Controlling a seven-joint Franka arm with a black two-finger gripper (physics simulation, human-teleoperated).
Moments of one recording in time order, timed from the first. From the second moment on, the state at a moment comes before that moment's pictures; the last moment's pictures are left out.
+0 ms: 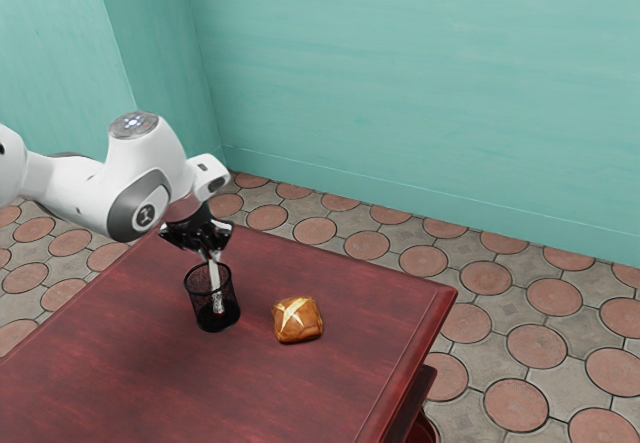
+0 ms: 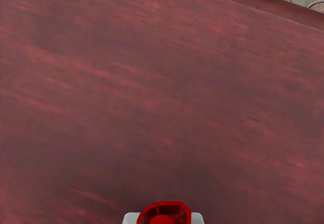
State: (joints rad) arm -0.34 0.04 0.40 -2.33 0.08 2.66 -0.37
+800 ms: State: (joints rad) arm -0.33 -0.02 0.40 -2.08 0.26 2.24 -0.50
